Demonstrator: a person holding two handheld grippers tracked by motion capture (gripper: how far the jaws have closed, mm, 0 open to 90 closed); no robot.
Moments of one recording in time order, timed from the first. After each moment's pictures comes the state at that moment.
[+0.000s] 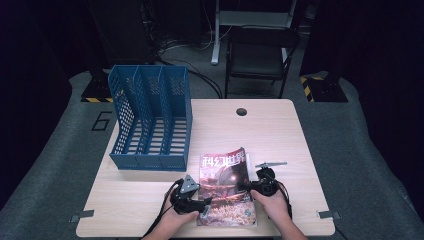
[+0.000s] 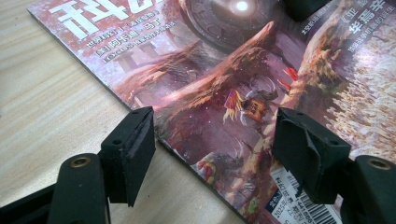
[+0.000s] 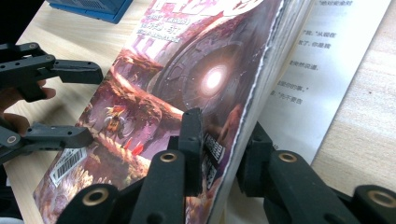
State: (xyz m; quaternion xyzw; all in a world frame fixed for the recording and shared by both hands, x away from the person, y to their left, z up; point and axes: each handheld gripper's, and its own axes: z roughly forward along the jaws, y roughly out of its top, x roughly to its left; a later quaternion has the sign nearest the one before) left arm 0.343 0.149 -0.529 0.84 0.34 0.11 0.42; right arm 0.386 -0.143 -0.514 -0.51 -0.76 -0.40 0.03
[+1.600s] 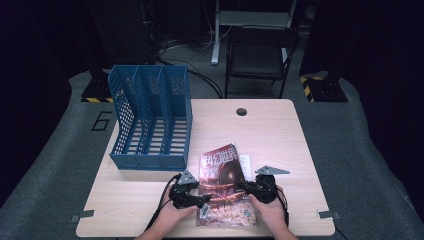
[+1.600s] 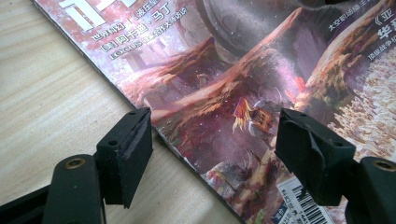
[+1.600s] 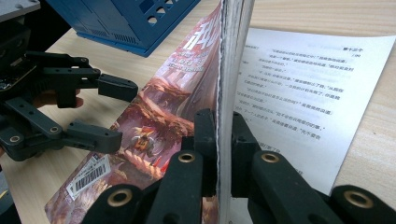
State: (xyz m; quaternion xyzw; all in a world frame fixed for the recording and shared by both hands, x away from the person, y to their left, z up) left arm 0.357 0.154 -0.525 0.83 0.37 0.06 0.42; right arm 0.356 -0.132 -0.496 -0.47 -0.75 -0.47 -0.05
